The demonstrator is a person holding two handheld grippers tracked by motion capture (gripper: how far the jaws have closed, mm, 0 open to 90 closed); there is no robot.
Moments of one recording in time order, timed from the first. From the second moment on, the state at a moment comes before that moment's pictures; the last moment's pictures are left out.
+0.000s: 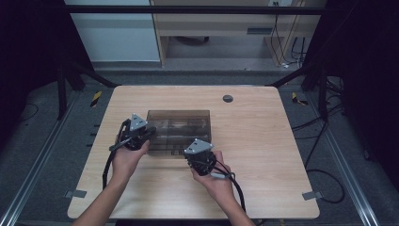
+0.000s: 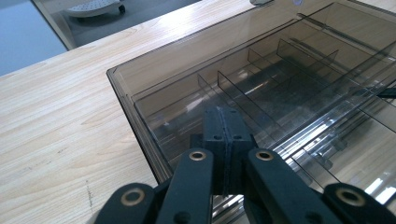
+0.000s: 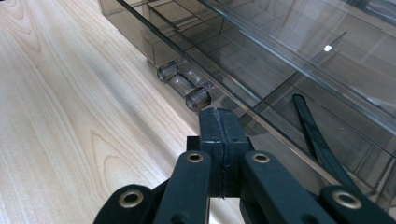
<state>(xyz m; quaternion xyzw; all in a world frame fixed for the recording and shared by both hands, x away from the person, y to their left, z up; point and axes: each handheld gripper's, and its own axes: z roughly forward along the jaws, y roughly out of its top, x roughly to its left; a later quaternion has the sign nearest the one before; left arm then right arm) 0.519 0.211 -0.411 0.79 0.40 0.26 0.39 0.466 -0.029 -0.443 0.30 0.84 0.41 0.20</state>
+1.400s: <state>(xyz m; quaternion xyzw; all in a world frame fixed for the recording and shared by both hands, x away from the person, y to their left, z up) 0.519 0.212 -0.411 0.79 0.40 0.26 0.39 0.489 -0.019 -0.440 0.31 0.83 0.40 0.22</state>
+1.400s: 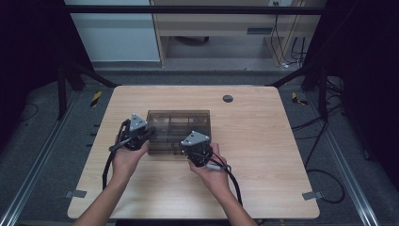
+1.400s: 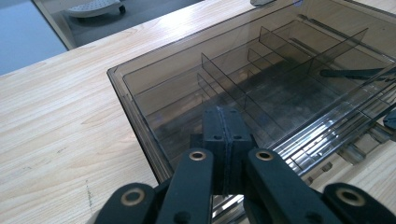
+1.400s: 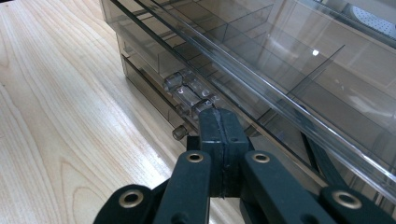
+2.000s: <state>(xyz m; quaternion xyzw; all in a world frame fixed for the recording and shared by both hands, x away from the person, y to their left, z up) 0.519 0.212 -0.411 0.79 0.40 0.26 0.39 0.500 -0.019 -0.439 0.31 0.83 0.40 0.22</state>
